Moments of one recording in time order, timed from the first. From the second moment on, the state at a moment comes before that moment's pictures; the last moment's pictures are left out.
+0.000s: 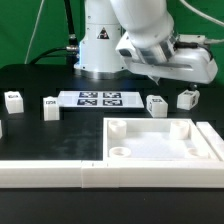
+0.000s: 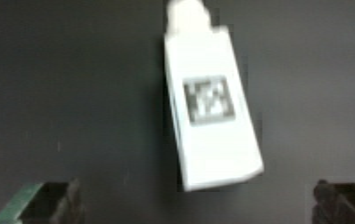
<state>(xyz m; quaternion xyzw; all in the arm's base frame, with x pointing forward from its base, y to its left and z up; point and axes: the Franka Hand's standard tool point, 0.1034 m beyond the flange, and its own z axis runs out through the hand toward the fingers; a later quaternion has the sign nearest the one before) 0.356 0.156 0.043 -0.87 0.33 0.34 0.16</state>
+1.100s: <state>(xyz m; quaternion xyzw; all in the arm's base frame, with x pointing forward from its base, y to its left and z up) 0.340 0.190 0.008 -0.85 0.29 0.40 0.17</state>
